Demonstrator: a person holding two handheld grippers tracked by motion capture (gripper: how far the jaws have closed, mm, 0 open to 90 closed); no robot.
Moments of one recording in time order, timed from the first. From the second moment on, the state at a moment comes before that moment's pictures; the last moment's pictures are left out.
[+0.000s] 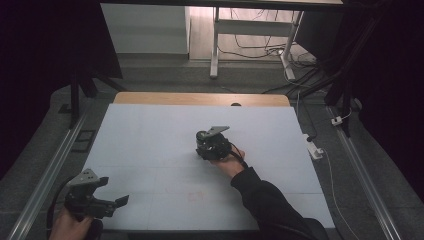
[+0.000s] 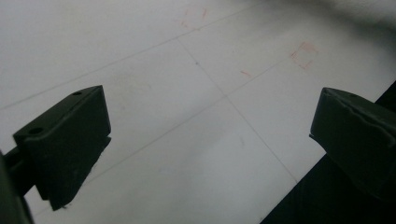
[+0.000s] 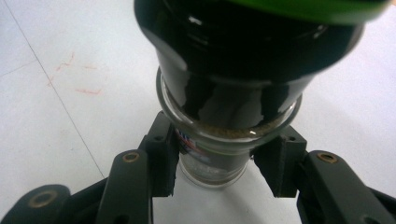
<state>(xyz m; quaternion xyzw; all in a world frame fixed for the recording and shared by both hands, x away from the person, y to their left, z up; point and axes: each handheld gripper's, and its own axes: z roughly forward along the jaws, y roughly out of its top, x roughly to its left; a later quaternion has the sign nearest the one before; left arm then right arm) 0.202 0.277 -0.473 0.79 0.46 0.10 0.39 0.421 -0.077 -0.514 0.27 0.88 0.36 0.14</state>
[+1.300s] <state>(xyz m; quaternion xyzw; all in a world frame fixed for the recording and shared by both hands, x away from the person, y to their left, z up) 0.288 0.206 -0.461 0.82 0.36 0.09 0.43 0.422 -0.076 -0.513 0.27 0.88 0.36 0.14</state>
